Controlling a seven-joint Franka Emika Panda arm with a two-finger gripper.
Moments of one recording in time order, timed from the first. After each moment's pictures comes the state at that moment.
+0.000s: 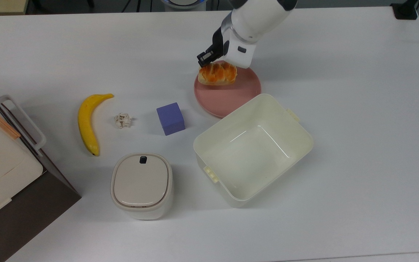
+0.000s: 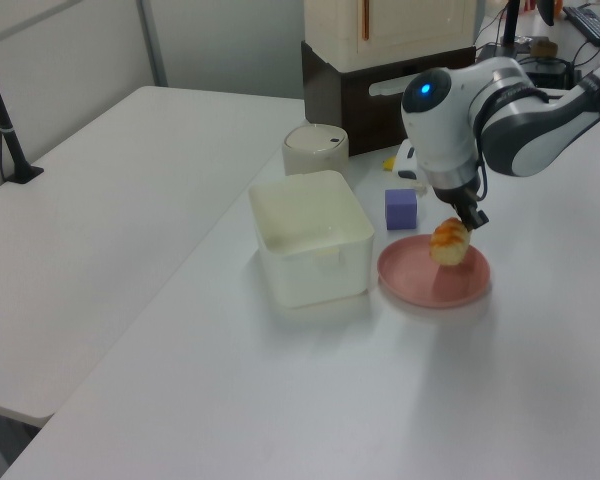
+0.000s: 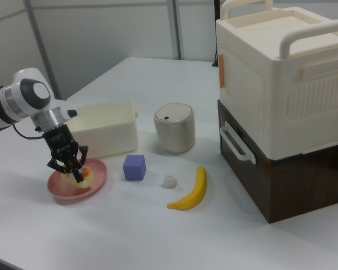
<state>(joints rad) -0.02 0.19 0.39 -1.99 -0.46 1.79 -0.15</state>
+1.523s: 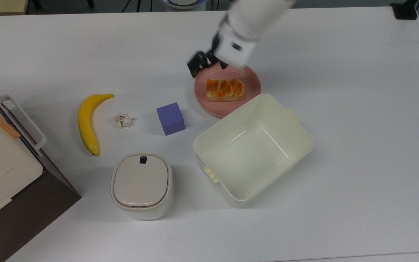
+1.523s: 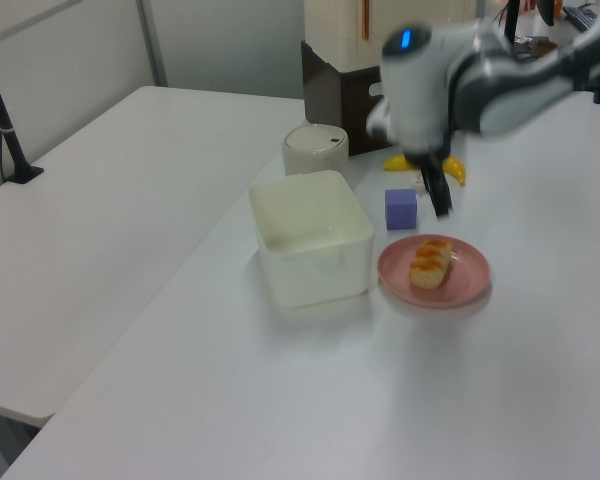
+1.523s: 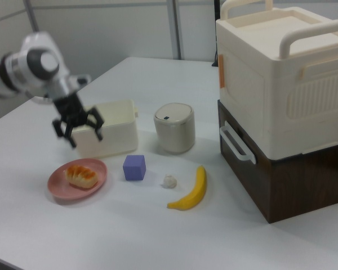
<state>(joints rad) -0.08 0.19 0.38 -1.78 -0.37 1.79 -0.02</state>
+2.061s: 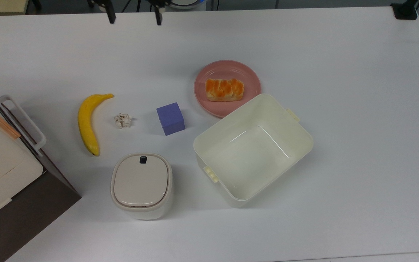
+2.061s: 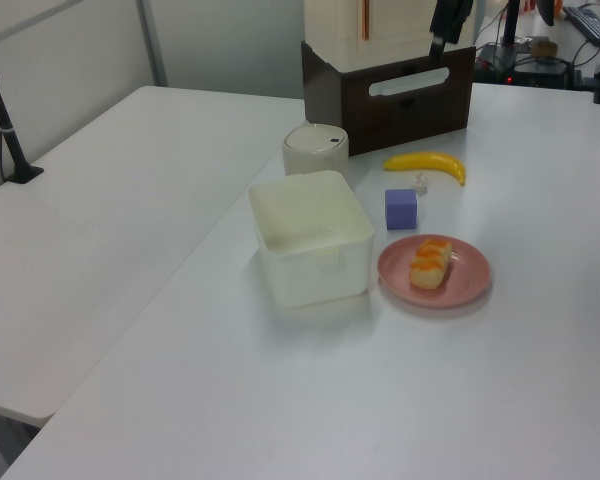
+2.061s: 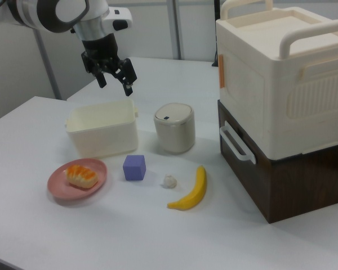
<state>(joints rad) -0.29 -0.01 0.18 -1.60 0.06 1.77 -0.03</state>
